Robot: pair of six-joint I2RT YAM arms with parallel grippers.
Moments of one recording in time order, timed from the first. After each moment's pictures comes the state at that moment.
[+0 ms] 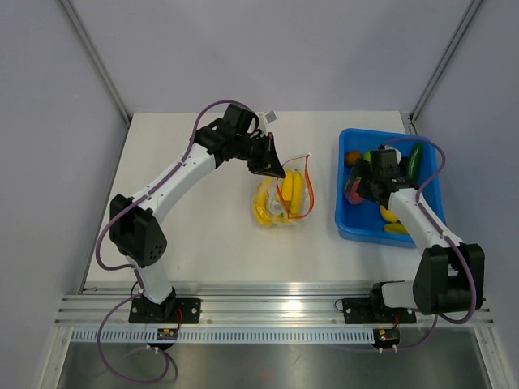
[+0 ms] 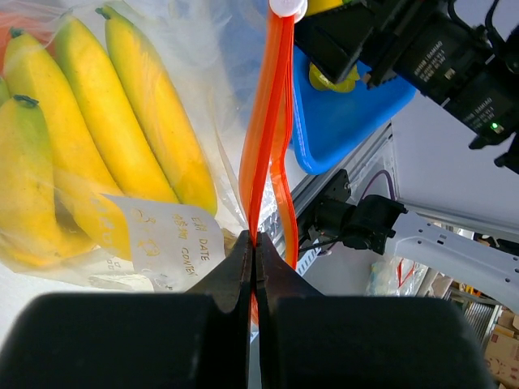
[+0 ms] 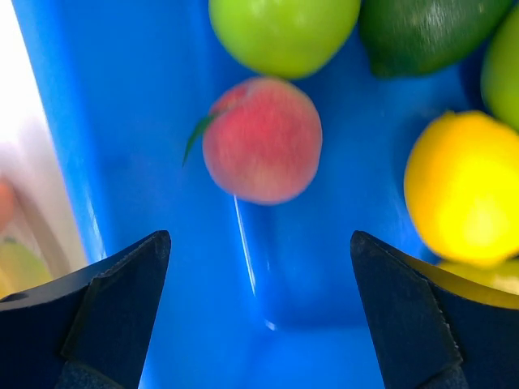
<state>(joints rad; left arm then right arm) -0.58 1.78 1.72 -0.72 0.60 -0.58 0.09 1.32 0.93 -0.48 0.14 0.44</state>
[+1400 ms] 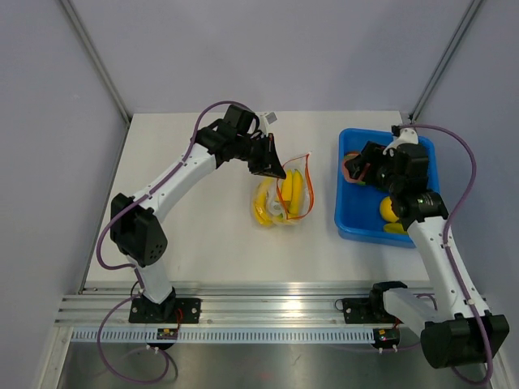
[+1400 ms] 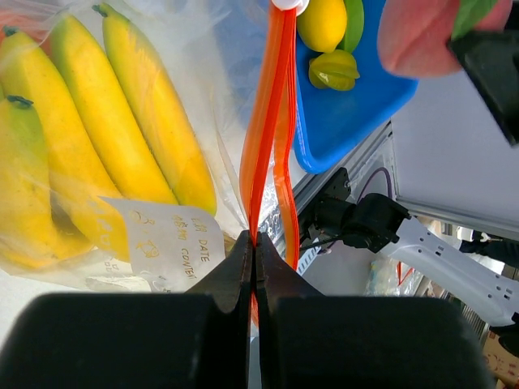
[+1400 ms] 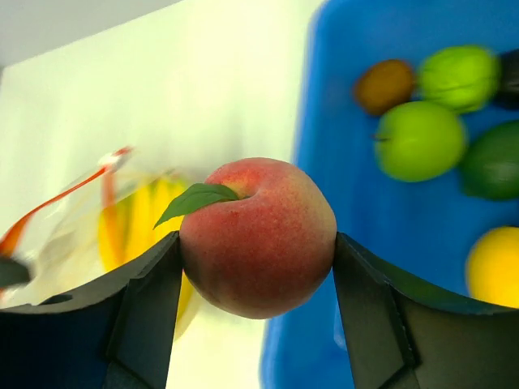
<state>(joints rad) -0.58 1.78 1.71 -0.72 0.60 -0.57 0.06 1.00 0.99 -0.40 -0.10 0.38</state>
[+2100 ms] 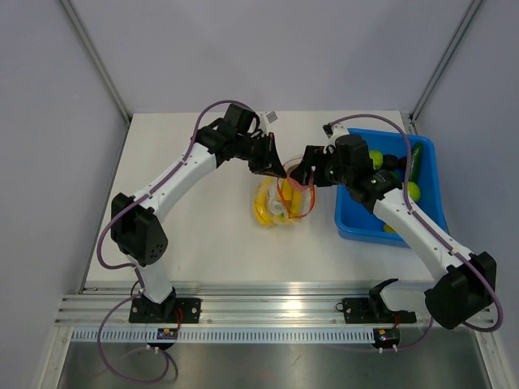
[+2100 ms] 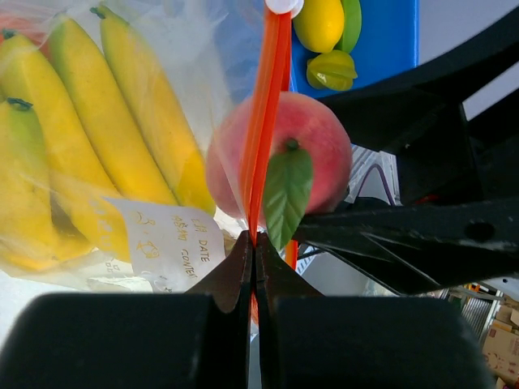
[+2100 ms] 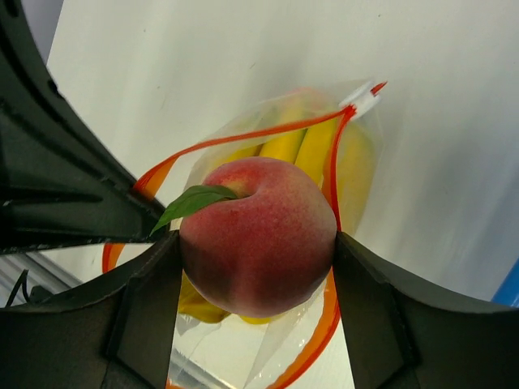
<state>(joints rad) -0.58 1.79 1.72 -0.72 0.61 -0.57 0.47 1.26 1.13 -0.39 -0.16 0.43</state>
